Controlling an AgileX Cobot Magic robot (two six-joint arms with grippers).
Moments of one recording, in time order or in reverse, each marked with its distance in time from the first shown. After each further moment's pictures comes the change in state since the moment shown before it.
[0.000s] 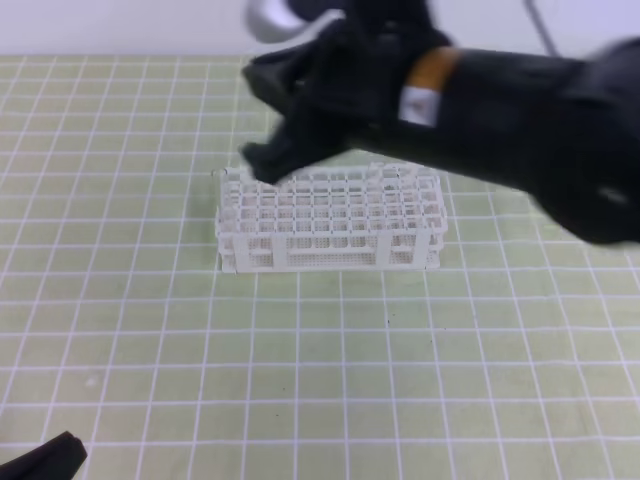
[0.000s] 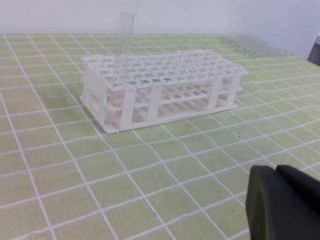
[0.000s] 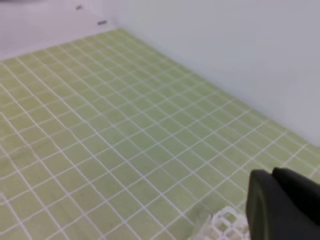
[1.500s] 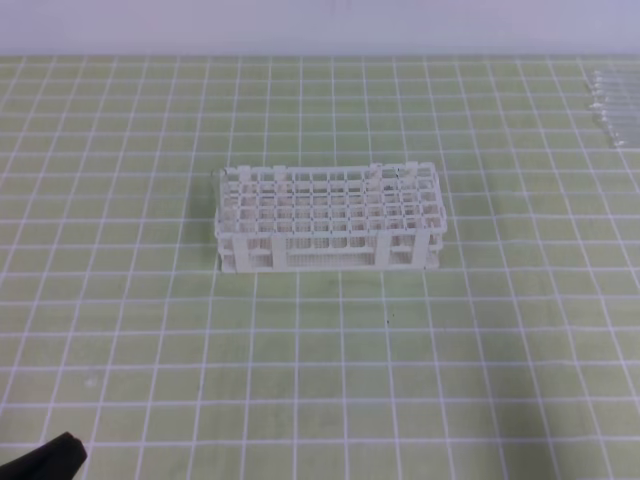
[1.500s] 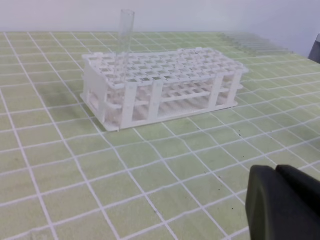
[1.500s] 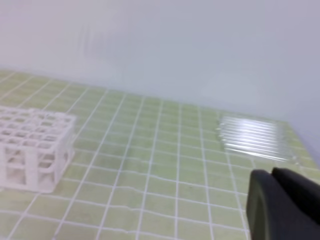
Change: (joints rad) left arm 0.001 -0.004 0.011 0.000 0.004 0.000; right arm -0.640 -1.275 1.156 -0.097 -0.012 0.097
